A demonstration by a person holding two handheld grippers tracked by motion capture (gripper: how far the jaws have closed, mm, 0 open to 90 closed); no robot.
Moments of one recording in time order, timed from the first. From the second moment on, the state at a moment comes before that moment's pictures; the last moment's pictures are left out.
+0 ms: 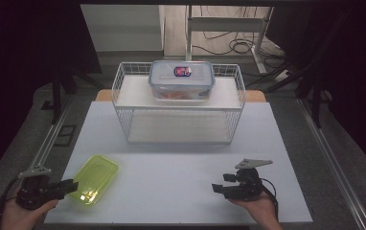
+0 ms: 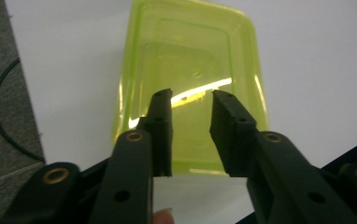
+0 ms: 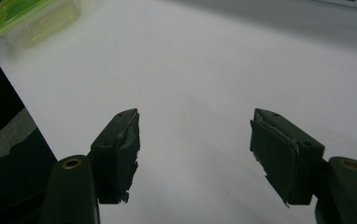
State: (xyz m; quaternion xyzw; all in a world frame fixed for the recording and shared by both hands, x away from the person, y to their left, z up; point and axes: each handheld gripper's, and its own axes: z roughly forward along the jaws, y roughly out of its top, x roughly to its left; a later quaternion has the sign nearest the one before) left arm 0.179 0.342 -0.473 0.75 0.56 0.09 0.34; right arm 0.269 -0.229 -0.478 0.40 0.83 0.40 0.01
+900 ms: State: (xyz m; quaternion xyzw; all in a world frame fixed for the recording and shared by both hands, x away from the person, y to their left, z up) left arm 0.194 0.366 -0.504 0.75 0.59 0.09 0.28; right arm 0.271 -0.230 -0.481 0.40 0.83 0.40 0.01
